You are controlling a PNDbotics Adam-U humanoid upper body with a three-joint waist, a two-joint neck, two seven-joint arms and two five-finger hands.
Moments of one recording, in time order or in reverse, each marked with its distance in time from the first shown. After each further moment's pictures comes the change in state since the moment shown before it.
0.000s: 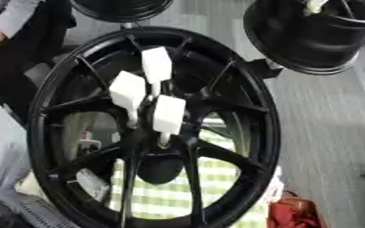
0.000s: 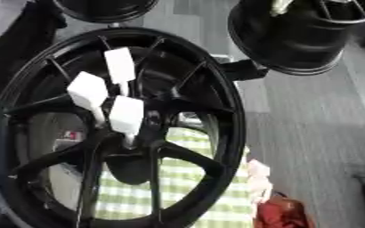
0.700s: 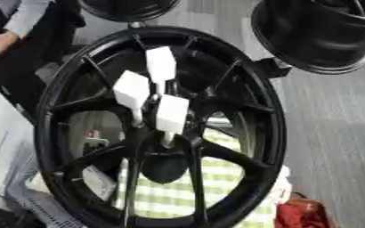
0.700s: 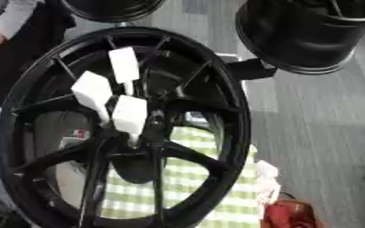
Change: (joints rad) left arm 0.001 0.000 0.001 0.000 0.000 0.000 0.001; right arm 0.099 -0.021 -0.147 0.331 0.172 0.120 -0.173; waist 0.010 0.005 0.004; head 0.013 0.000
